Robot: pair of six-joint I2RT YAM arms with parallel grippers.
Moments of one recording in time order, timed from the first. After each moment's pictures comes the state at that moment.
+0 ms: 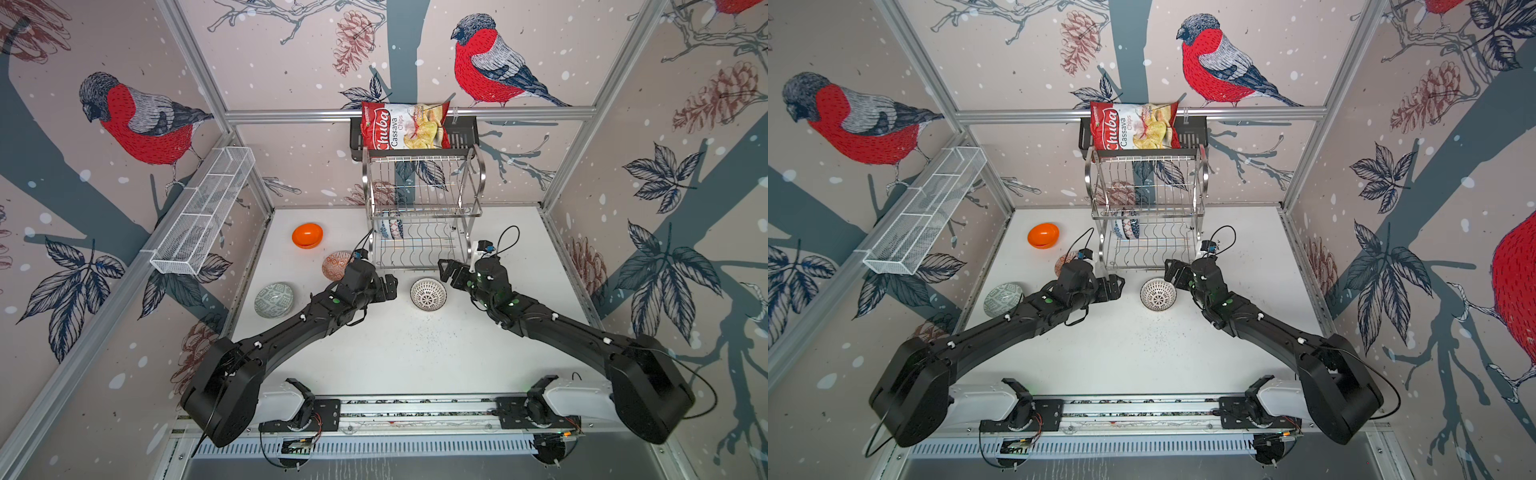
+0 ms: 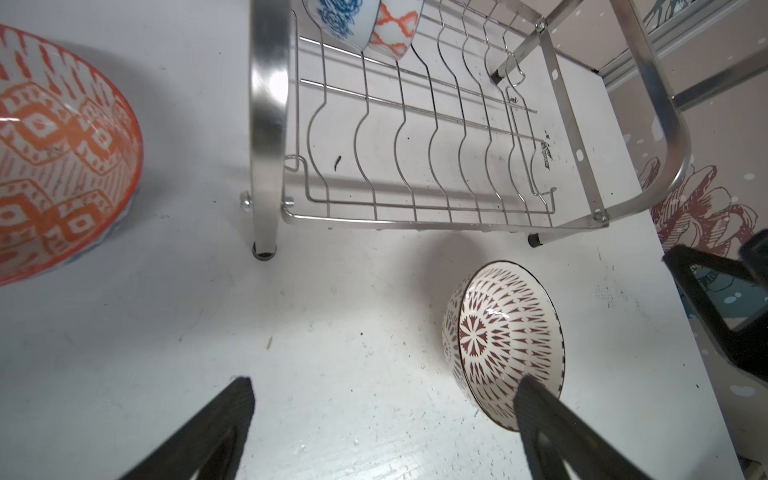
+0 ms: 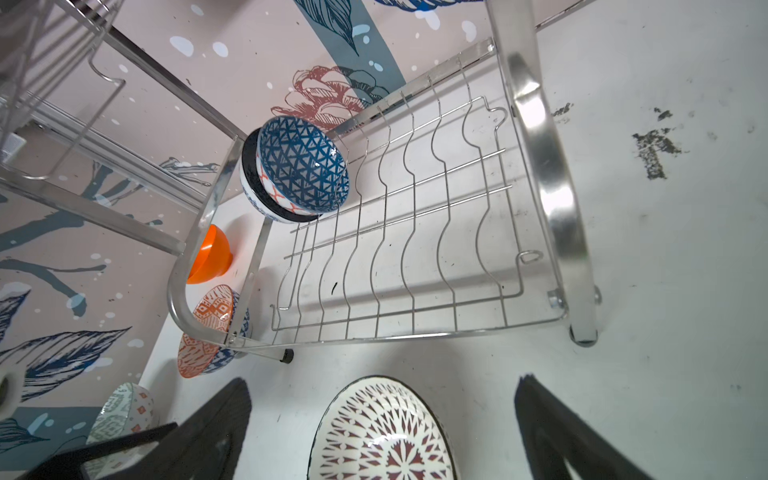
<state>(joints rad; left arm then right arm) -0.60 1.30 0.74 -0.11 -0.02 -0.64 0.65 1.29 0.67 0.17 0.15 0.67</state>
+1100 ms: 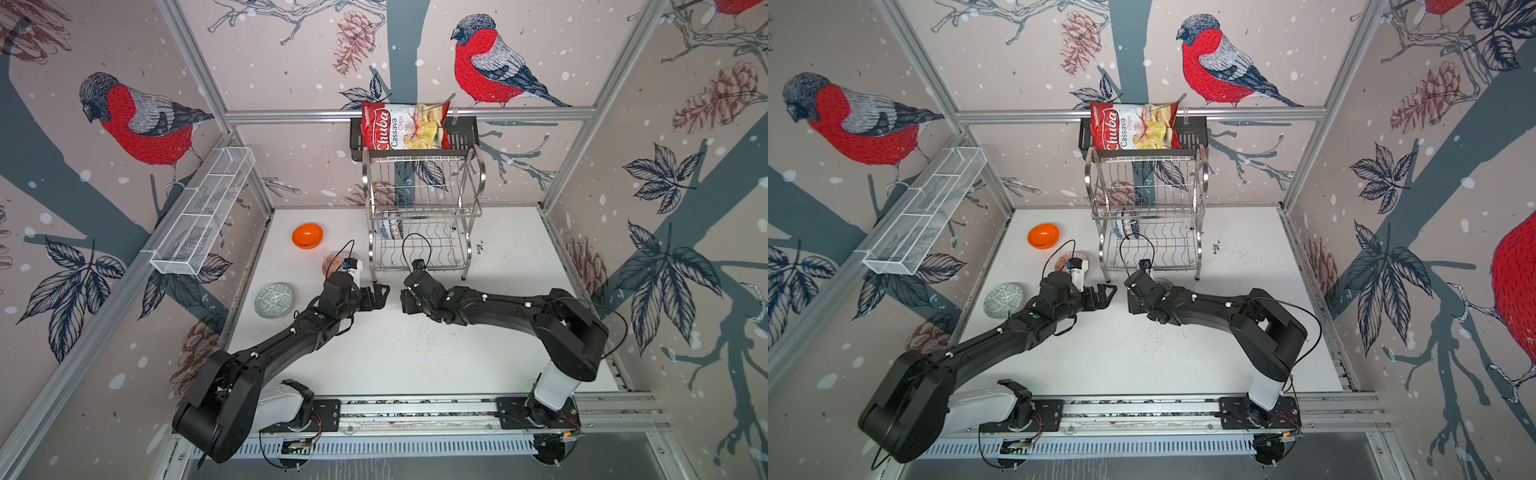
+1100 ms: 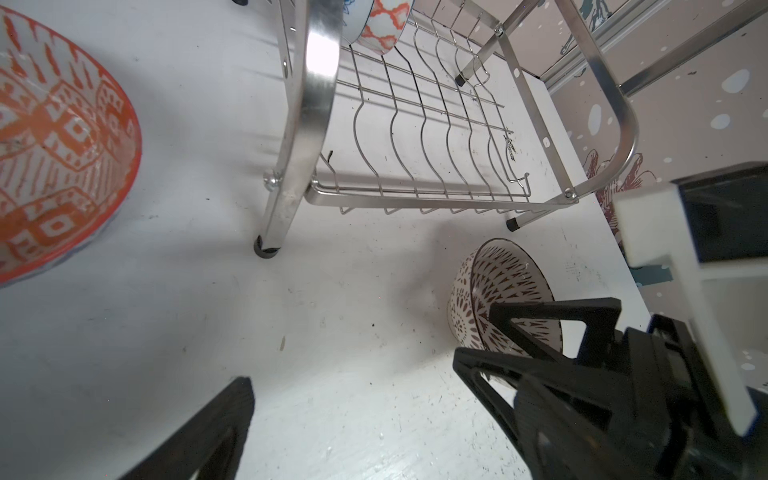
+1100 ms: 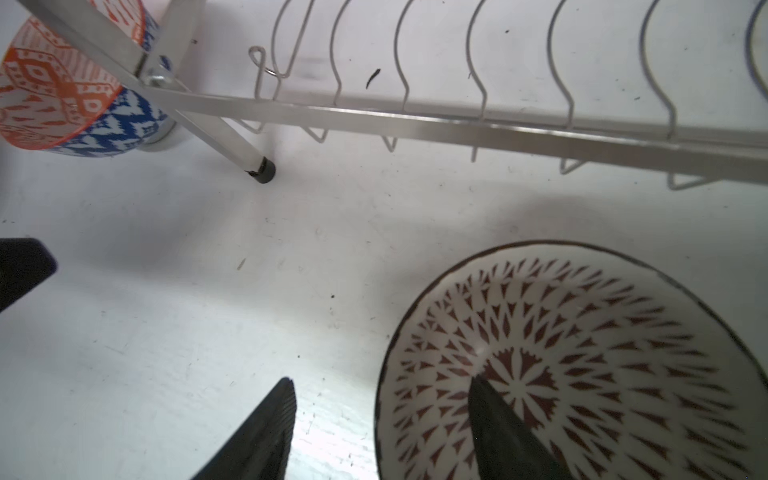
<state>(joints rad) -0.47 1.22 0.49 0.17 0.21 -0.54 0.97 1.74 1.02 -0.18 0.26 0.59</state>
